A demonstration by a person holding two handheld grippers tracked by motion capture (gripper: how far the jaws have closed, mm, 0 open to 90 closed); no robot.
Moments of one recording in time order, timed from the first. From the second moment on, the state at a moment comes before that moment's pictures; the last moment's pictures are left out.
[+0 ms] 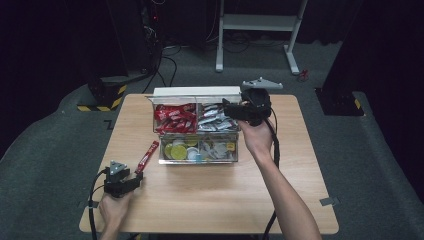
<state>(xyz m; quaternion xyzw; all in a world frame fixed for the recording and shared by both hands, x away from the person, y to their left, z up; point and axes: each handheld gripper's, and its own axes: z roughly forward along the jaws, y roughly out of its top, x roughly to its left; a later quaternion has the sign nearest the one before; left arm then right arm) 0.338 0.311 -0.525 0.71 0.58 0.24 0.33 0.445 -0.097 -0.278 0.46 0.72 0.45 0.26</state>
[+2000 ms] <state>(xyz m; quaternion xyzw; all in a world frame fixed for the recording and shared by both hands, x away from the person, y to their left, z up) 0.334 0.309 -0.528 0.71 0.57 0.26 0.33 0.428 -0.100 -0.284 0.39 0.75 0.47 0.25</state>
